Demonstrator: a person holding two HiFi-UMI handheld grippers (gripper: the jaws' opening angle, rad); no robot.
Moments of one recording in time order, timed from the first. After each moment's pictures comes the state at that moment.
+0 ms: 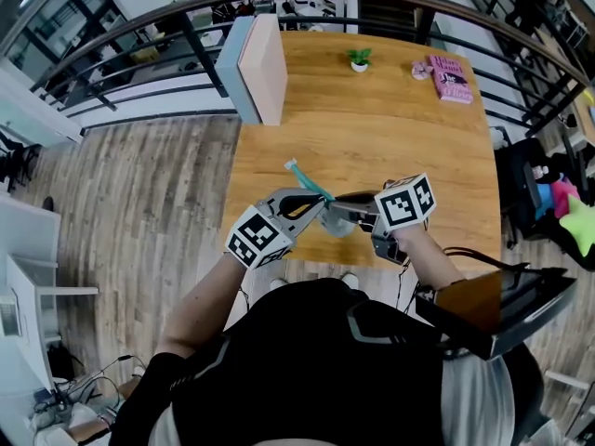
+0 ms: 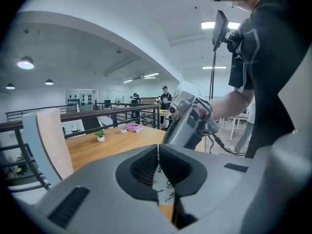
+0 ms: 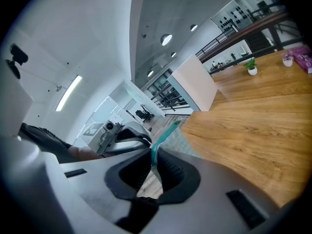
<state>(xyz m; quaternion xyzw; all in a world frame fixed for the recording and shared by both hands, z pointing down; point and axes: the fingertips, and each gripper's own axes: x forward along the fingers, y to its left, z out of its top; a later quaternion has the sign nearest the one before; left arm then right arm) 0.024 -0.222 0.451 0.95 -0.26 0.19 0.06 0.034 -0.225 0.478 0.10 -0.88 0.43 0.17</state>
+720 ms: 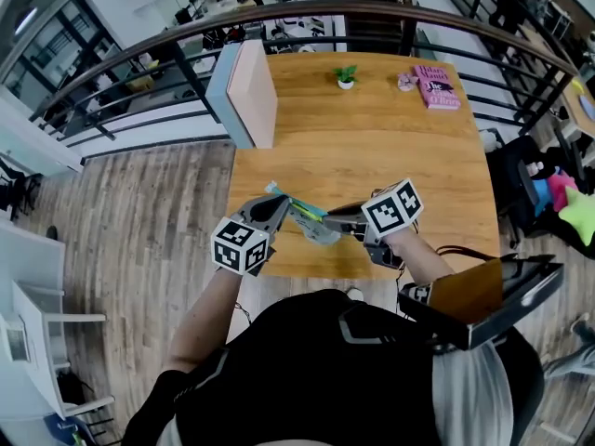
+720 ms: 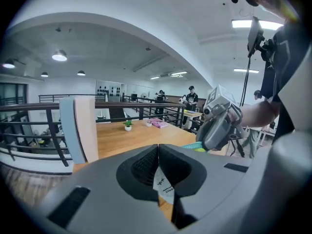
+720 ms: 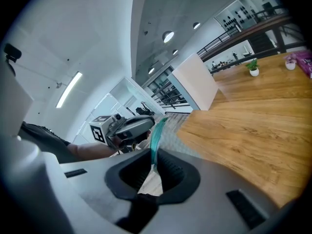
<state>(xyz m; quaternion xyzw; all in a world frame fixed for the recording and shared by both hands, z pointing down) -0.040 -0.264 0.463 0.89 -0.40 0.18 0.14 0.036 -0.226 0.486 0.09 -0.88 0.42 0.18</state>
